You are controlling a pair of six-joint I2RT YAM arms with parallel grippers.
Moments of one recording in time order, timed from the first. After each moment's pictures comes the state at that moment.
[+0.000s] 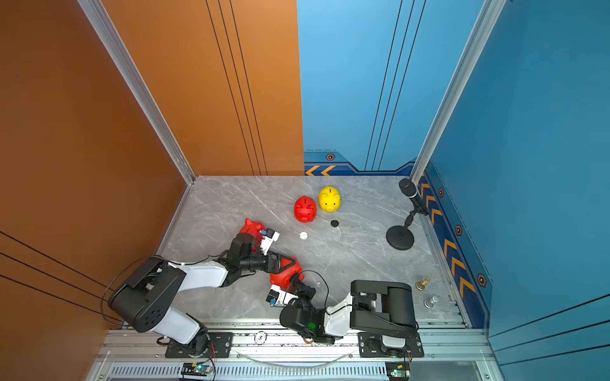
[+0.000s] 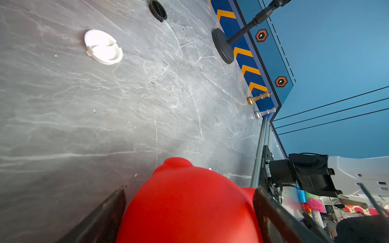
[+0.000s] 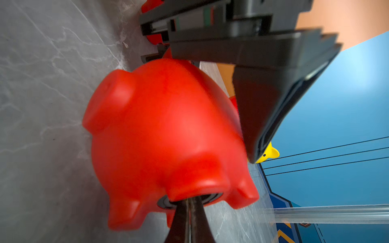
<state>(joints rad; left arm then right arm) -0.51 1.55 0.49 0.47 0.69 -0.53 1.45 1.75 0.50 0.68 1.04 -0.47</state>
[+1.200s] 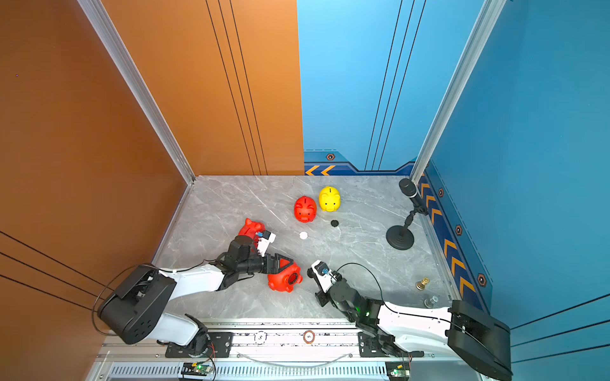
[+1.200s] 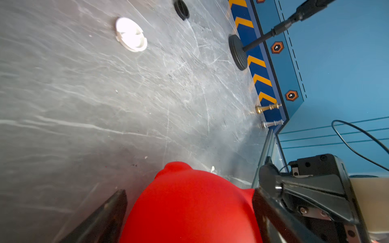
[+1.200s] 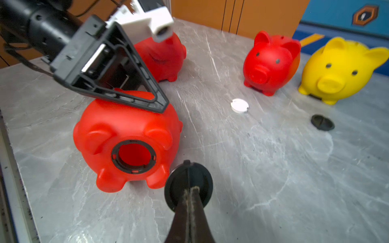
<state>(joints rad) -0.52 1.44 0.44 0.40 0.53 -0.63 1.02 1.01 0.20 0.39 0.30 0.21</state>
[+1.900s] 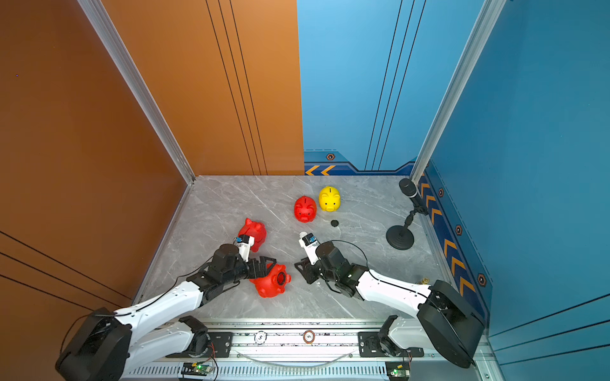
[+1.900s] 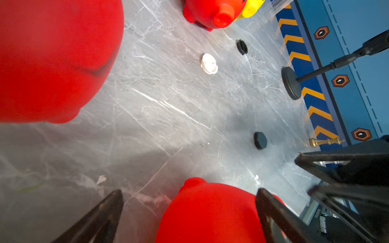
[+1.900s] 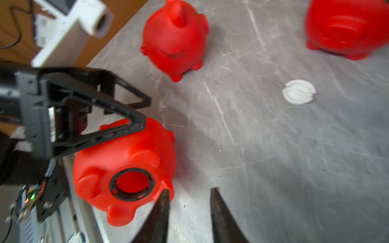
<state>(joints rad) -0.50 1.07 0.35 0.06 0.23 -0.61 0.83 1.28 0.57 0.12 -0.25 0.35</state>
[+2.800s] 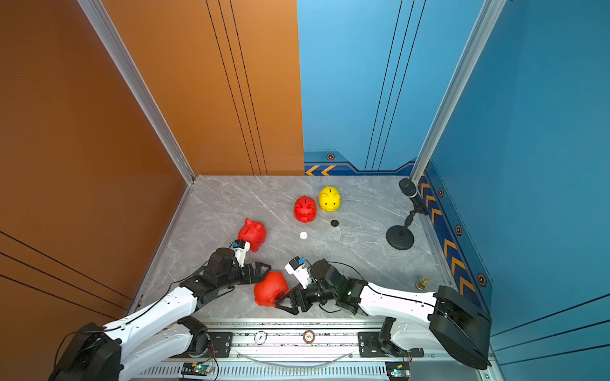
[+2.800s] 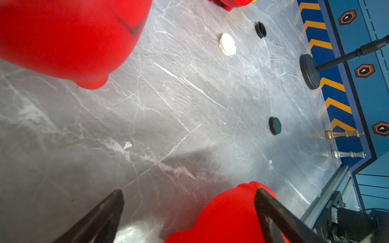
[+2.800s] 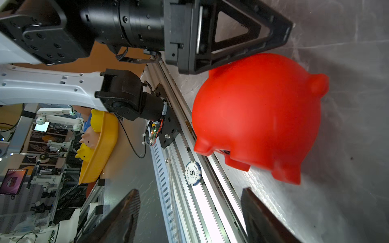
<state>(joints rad) -0.48 0.99 0.32 -0.06 0.24 -0.59 1.05 1.26 0.48 0.21 -0.49 0.67</state>
